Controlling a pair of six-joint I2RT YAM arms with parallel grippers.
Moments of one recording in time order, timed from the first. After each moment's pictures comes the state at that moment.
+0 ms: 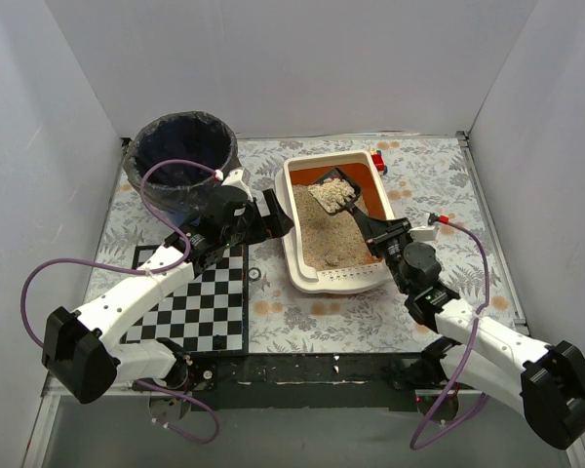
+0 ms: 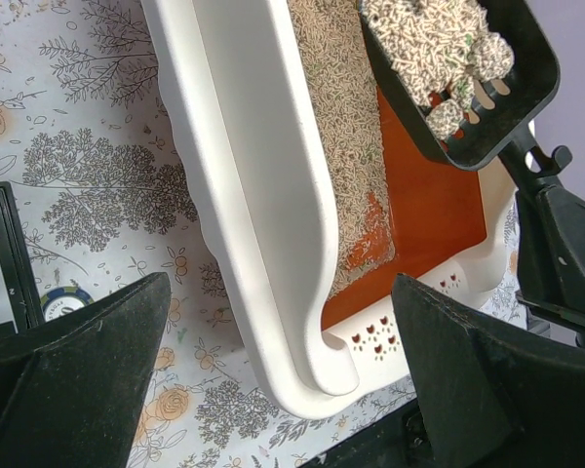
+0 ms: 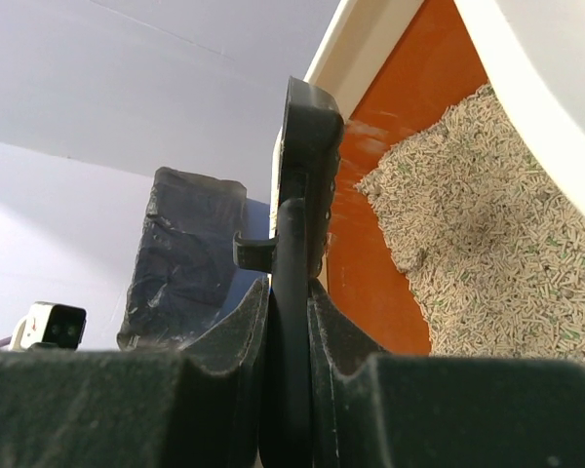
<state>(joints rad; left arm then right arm) -0.65 1.21 1.00 -0.32 -0.05 -0.74 0.61 0.93 0.33 0.59 0.31 1.21</state>
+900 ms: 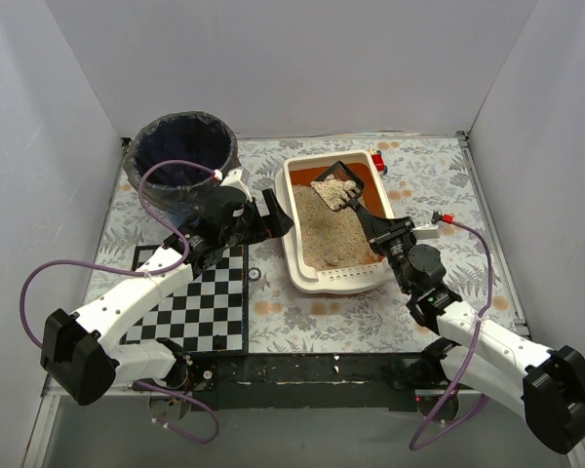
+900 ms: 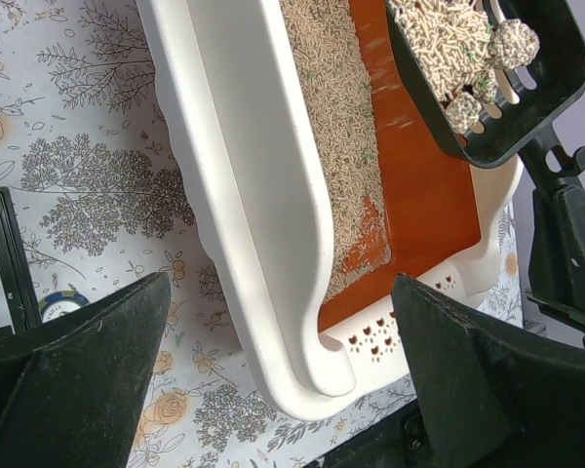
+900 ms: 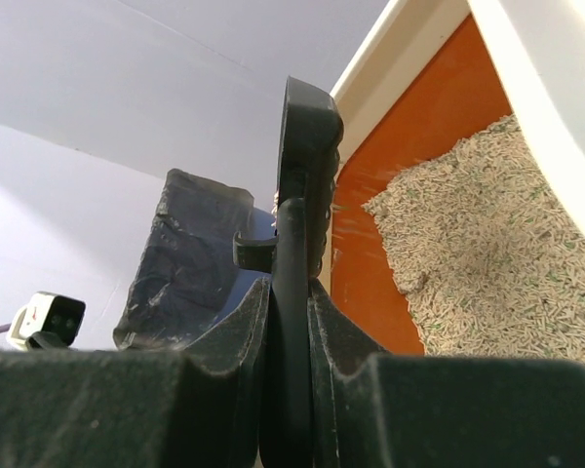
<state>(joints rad) -0.65 1.20 0.99 -0.31 -0.05 -0.74 0.61 0.90 0.32 0.62 0.32 1.13</state>
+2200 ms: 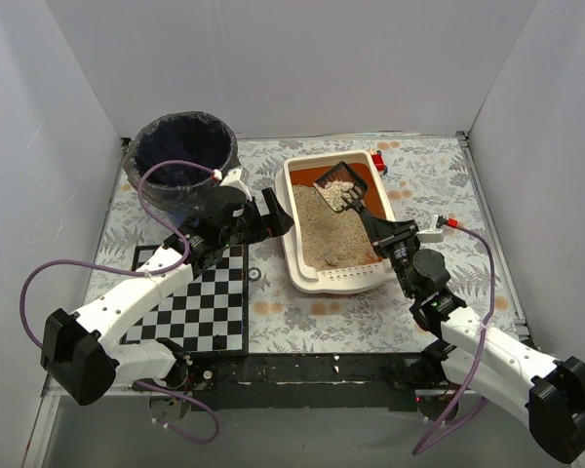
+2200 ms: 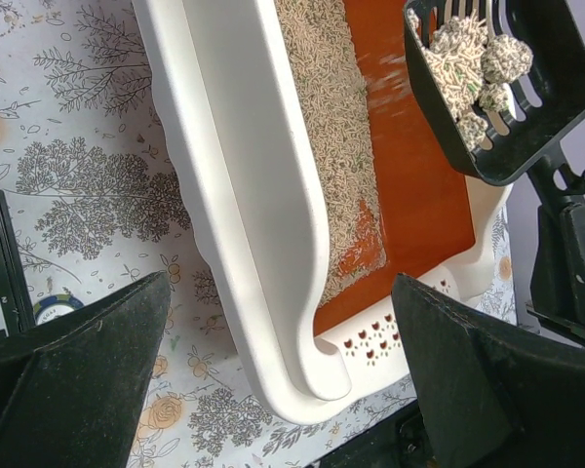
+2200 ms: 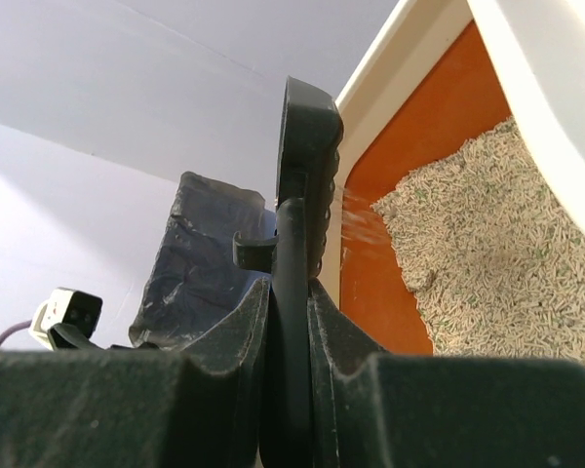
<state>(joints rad) -0.65 1.20 0.99 -0.29 -0.05 -0.75 0.60 0.84 0.29 0.63 0.31 1.13</state>
